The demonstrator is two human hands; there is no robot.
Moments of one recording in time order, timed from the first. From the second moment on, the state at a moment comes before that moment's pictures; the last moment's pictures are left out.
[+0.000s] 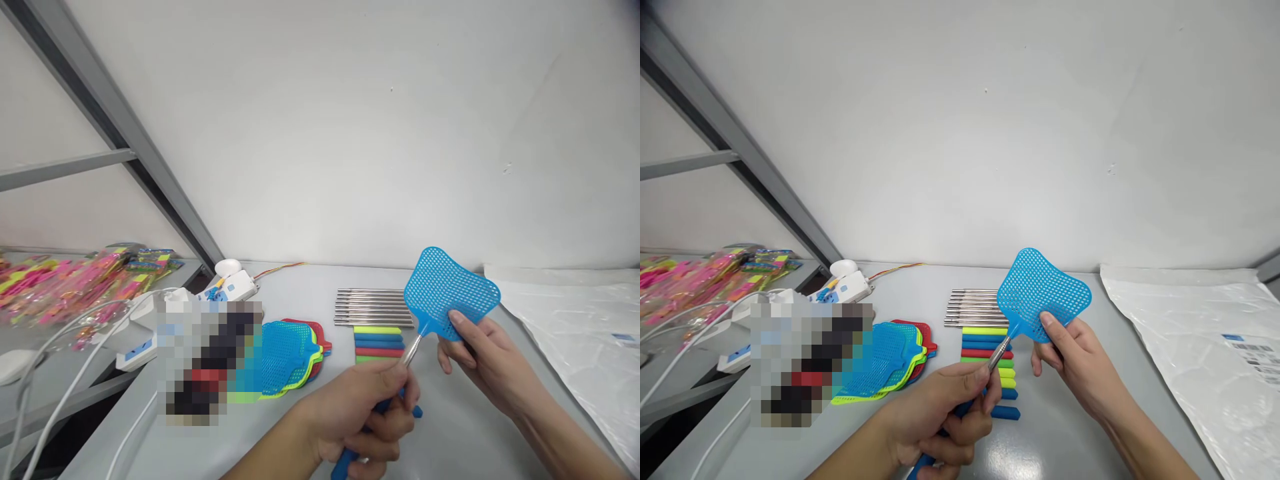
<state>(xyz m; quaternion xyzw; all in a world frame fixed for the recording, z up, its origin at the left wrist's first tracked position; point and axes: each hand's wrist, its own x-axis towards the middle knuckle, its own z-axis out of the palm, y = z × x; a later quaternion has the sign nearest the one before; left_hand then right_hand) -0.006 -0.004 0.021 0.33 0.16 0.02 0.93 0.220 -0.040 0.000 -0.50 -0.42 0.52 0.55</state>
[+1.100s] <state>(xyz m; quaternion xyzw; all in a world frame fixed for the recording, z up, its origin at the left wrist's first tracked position) 0.017 -0.018 -0.002 0.38 0.15 0.07 0.91 0.176 -0.053 0.009 -0.51 -0.48 0.55 0.47</state>
